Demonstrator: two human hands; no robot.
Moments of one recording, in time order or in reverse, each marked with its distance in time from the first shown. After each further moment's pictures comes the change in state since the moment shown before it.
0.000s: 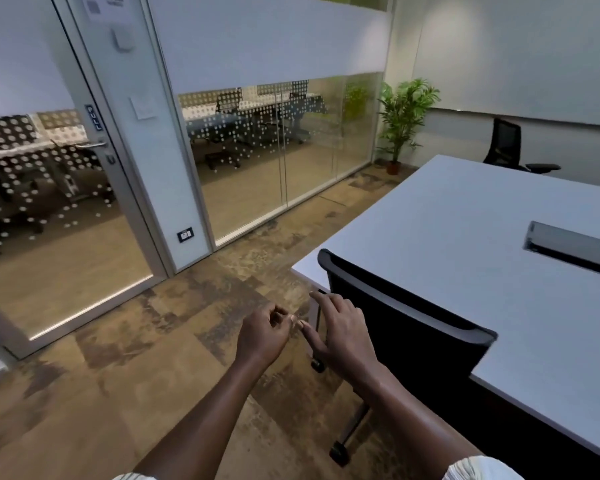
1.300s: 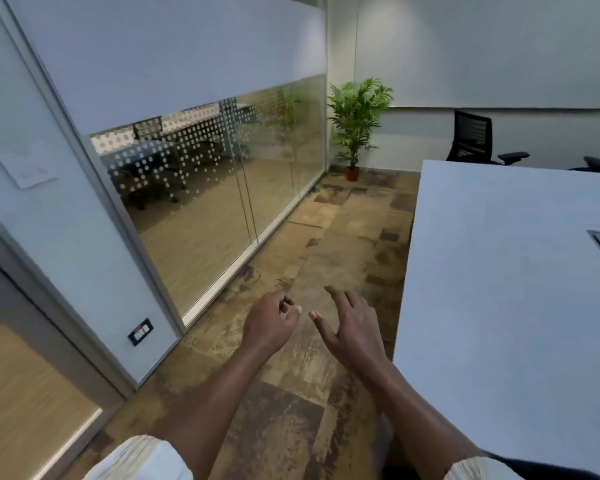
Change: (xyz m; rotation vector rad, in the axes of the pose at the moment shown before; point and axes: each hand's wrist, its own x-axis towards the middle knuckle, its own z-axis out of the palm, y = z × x) left_hand 0.643 -0.163 -0.064 0.095 -0.237 0.274; right_hand 0.549 0.000 0.268 -0.009 0.218 0.366
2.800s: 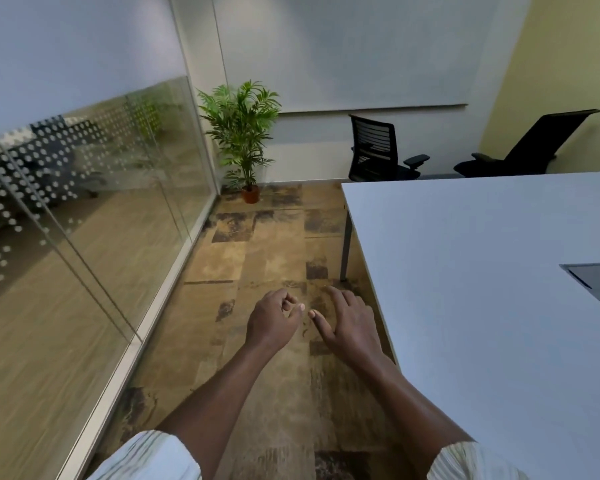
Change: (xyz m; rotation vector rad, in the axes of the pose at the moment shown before) left_hand 0.668 0.052 0.269 -0.063 -0.292 0.269; right_hand 0.566 0.310 0.113 -0.216 0.113 0.363
